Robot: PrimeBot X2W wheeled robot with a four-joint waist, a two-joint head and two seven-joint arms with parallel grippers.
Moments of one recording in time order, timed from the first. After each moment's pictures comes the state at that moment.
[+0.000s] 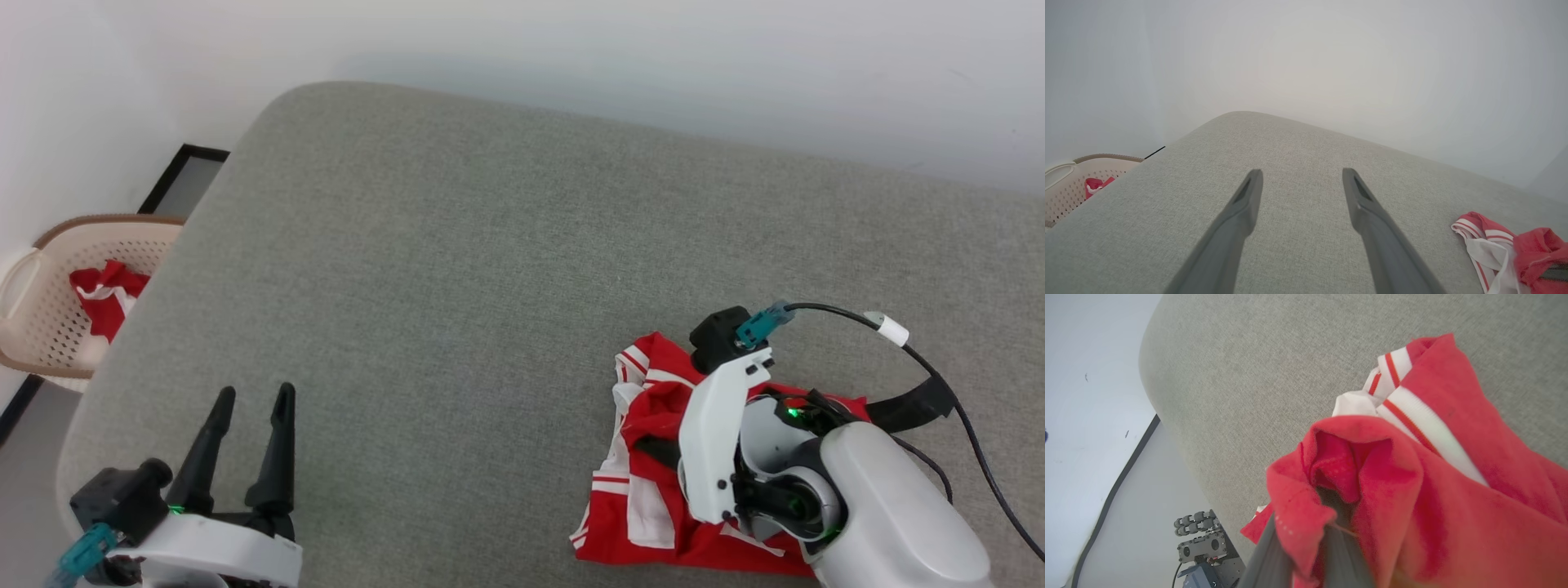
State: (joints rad) left arm -0.07 0.30 -0.07 0.17 -0.55 -0.12 -0.26; right arm -0.47 -0.15 0.44 0.31 0.68 0.13 0.82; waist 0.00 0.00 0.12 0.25
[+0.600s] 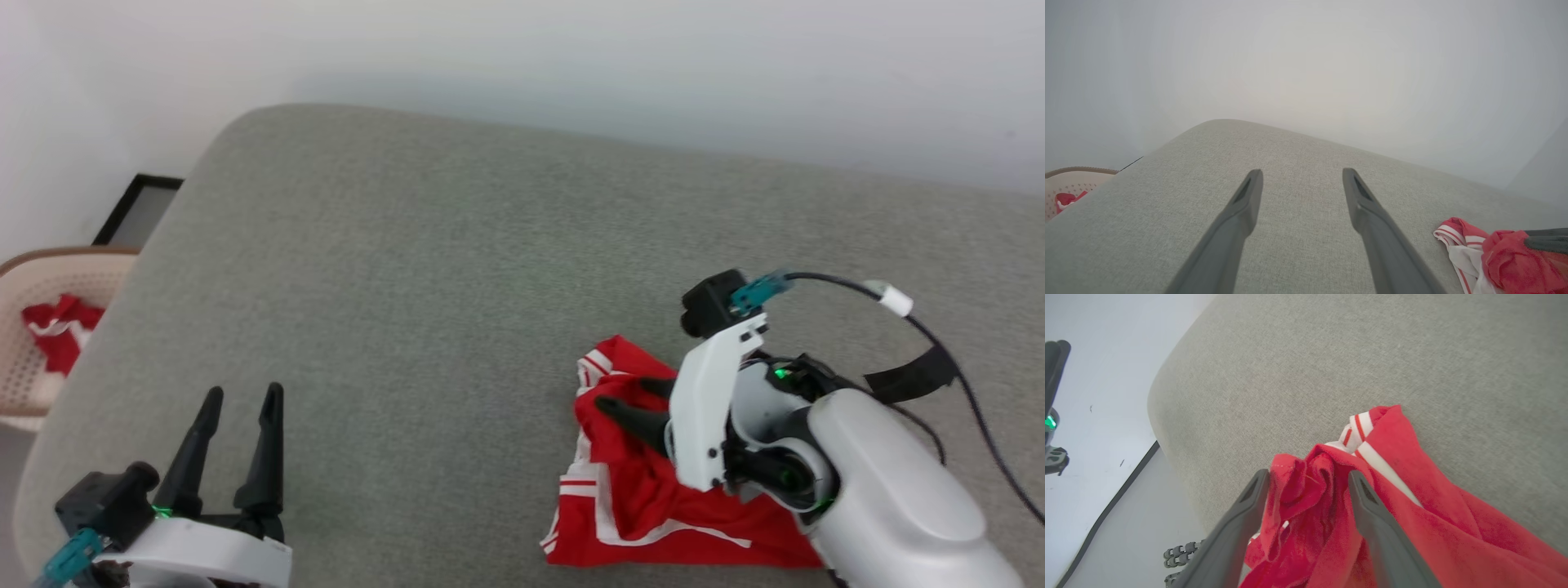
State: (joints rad) left arm -0.06 0.30 -0.05 0.16 -0.55 -0.13 -0.26; right arm -0.58 -0.17 0.55 0.39 0.76 0.13 0.66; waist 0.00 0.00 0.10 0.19
